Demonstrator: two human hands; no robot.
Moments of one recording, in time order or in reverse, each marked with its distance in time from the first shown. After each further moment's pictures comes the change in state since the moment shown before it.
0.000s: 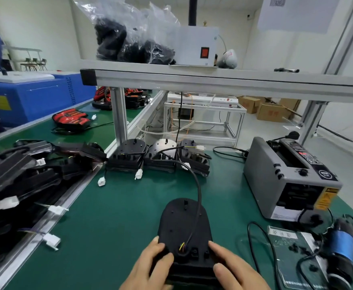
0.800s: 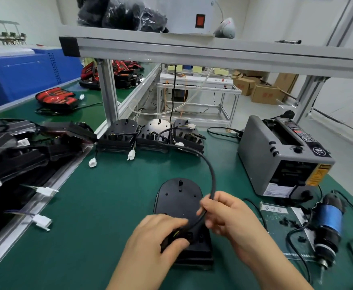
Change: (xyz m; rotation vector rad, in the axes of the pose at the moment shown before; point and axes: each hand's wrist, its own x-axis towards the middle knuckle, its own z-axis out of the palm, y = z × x) left_hand 0.019 0.027 0.002 0.245 -0.089 0.361; right_hand 0.059 -0.022 -0.002 0.683 -0.012 0.307
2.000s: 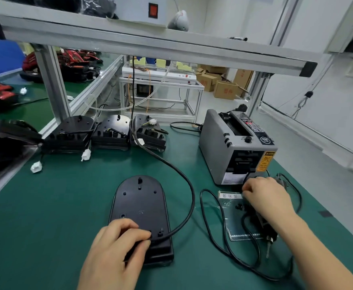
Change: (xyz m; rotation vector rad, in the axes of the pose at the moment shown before) left_hand -0.005 0.011 0.024 0.076 0.279 0.090; right_hand 0.020 0.007 -0.174 -1.598 0.531 0.052
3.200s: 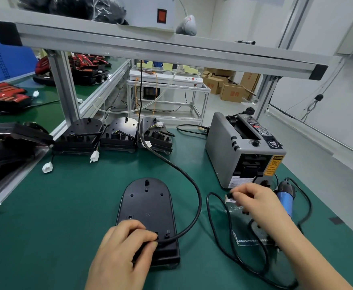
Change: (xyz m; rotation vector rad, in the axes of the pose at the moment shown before) left_hand 0.001 0.000 -0.001 -0.008 -0.025 -0.008; right_hand -0.035 -0.040 -0.023 0.868 -0.072 0.055
